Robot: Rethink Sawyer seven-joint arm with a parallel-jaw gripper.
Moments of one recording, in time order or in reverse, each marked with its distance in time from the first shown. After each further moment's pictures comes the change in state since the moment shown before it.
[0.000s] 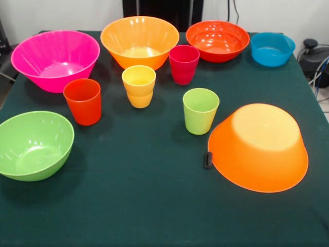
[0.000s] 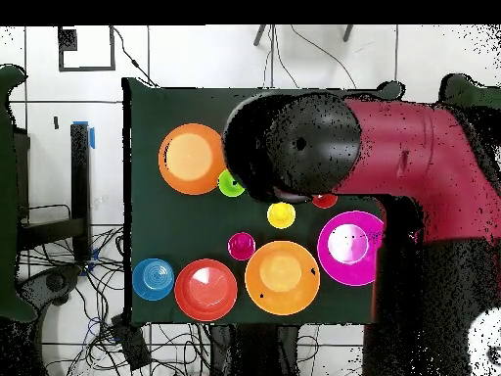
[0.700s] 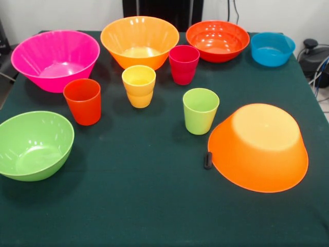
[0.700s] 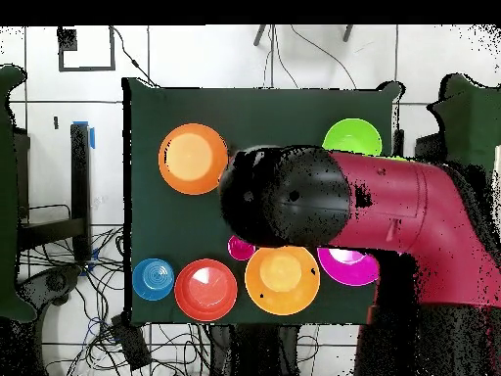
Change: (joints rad) arm 0.033 -0.096 -0.106 0.130 0.018 -0.175 0.167
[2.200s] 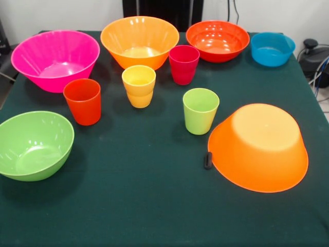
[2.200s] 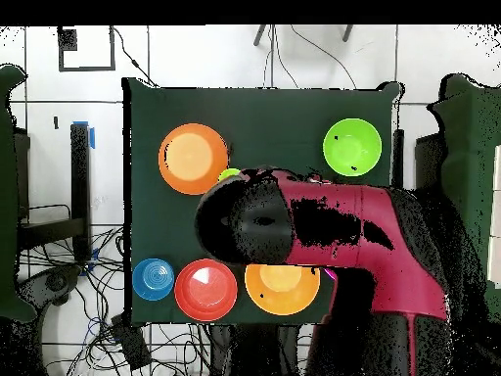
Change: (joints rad) arm 0.196 0.042 -0.225 0.015 -0.171 -0.118 0.103
